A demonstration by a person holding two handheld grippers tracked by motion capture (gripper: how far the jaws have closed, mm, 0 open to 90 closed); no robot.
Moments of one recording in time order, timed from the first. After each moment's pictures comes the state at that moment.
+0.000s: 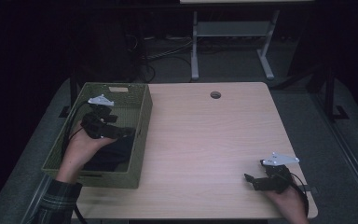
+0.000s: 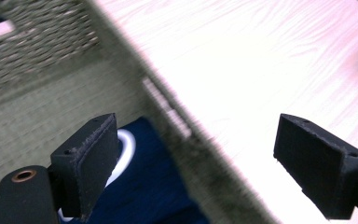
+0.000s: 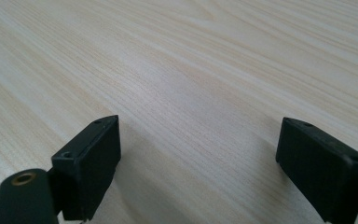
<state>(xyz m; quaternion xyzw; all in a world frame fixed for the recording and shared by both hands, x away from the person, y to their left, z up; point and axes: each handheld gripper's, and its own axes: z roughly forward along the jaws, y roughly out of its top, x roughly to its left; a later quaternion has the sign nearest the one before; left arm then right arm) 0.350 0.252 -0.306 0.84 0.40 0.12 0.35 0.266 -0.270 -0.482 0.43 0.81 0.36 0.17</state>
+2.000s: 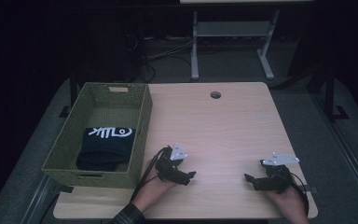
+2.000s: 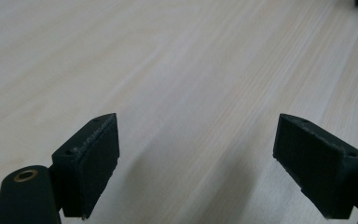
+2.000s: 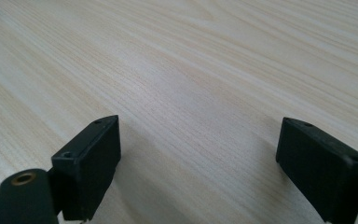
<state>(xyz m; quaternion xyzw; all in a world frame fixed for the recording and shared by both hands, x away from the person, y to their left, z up) 0.301 0.086 -0.464 0.89 0.28 0.11 0.35 0.266 -0.270 -0.482 0.43 0.81 0.36 0.17</state>
